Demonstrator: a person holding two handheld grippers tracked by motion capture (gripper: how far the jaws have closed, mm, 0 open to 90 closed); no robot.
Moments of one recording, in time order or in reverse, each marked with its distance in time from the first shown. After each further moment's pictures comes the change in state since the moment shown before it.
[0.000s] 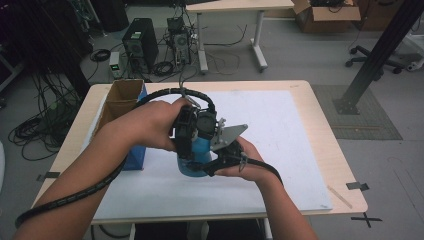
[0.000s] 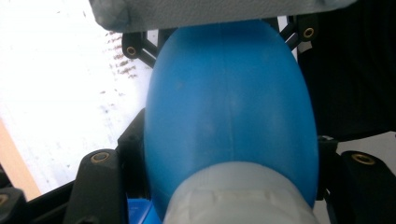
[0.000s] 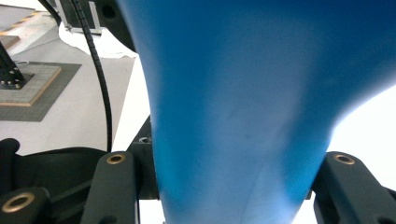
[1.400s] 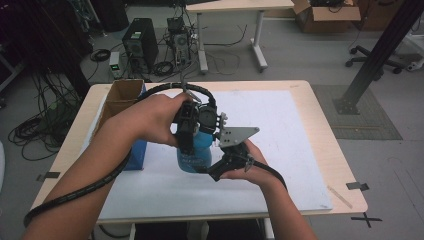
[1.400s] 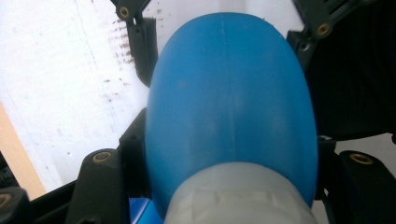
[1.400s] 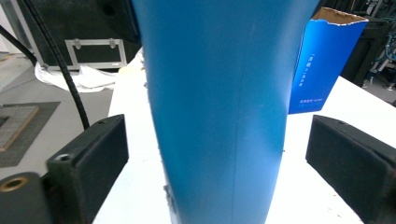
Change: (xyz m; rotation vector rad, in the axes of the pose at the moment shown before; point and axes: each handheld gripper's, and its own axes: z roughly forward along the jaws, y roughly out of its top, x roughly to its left) left arm 0.013 0.002 -0.003 0.031 -0.010 -0.044; right arm 0.000 -0.015 -0.012 -0.121 -0.097 0.097
